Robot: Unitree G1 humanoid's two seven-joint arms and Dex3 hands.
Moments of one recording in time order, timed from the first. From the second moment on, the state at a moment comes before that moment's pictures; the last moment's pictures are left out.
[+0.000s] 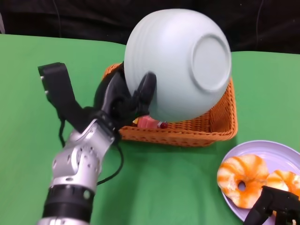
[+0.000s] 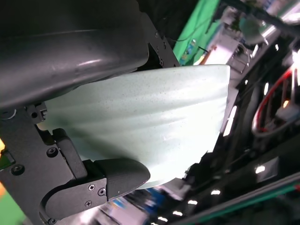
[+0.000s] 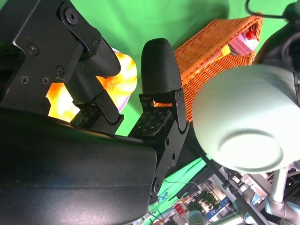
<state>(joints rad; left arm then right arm) -0.53 -0.12 0.10 0.44 -0.46 0.17 -0.47 0.70 -0.11 0.08 -0.73 -0.54 -0.13 -0.04</state>
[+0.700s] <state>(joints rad) -0.36 0.23 -0.09 0.38 -0.06 -0.79 -0.73 0.68 -0.11 0.05 -0.73 -0.50 -0.16 -0.07</state>
